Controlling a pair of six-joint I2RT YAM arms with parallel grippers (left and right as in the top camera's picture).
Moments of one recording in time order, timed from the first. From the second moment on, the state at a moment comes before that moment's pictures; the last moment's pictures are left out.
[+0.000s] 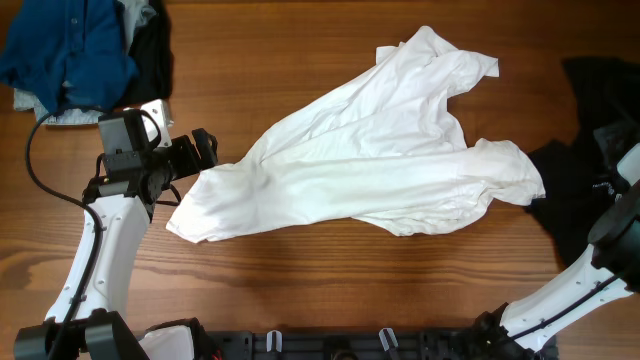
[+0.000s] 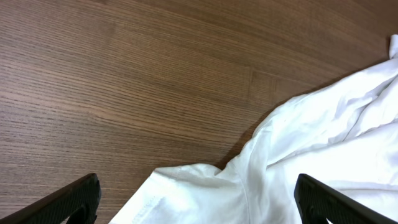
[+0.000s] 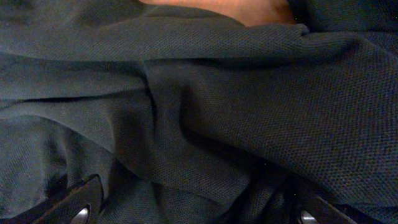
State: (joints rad) left arm 0.16 1.38 0.82 -0.37 0.27 -0.20; right arm -0.68 2.11 1.29 -0.11 0.22 0.51
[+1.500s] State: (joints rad) left arm 0.13 1.68 0.83 -0.33 0.18 -0.06; right arm -0.30 2.07 1.94 -0.96 -0.27 0.23
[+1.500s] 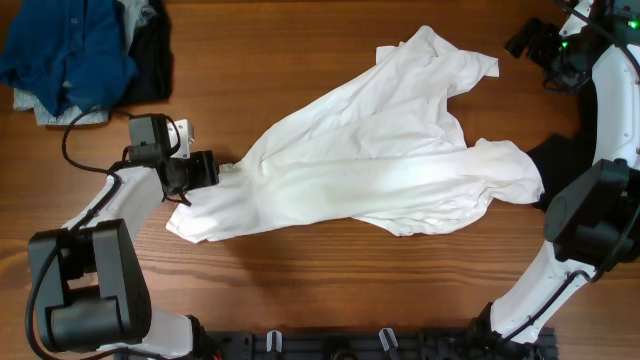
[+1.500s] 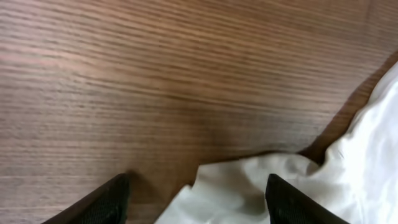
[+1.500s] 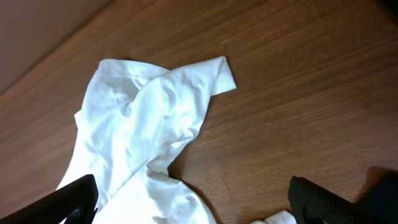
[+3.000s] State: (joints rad) left arm 0.08 1.50 1.25 -0.28 0.18 -0.21; right arm -0.16 2.07 1.94 -1.05 -0.38 0.17
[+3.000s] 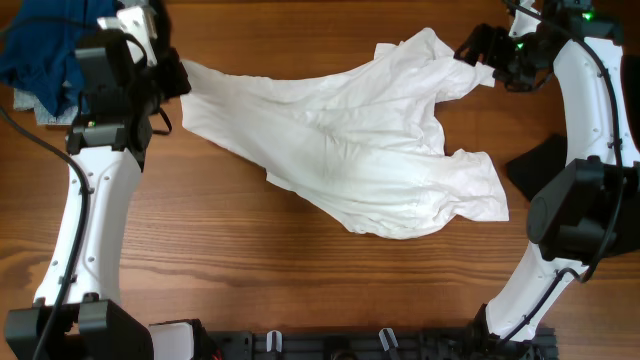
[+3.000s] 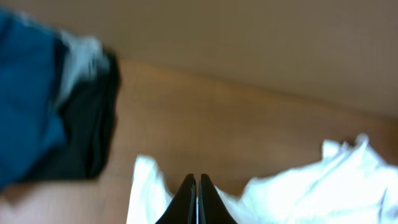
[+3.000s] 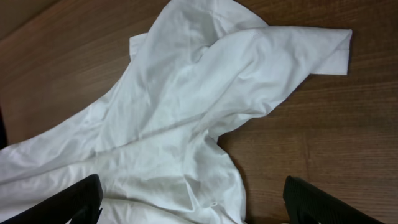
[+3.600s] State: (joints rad) left arm -0.07 1.66 1.33 -0.38 0.09 -0.23; right arm -0.17 2.07 1.94 -1.08 -0.36 0.18
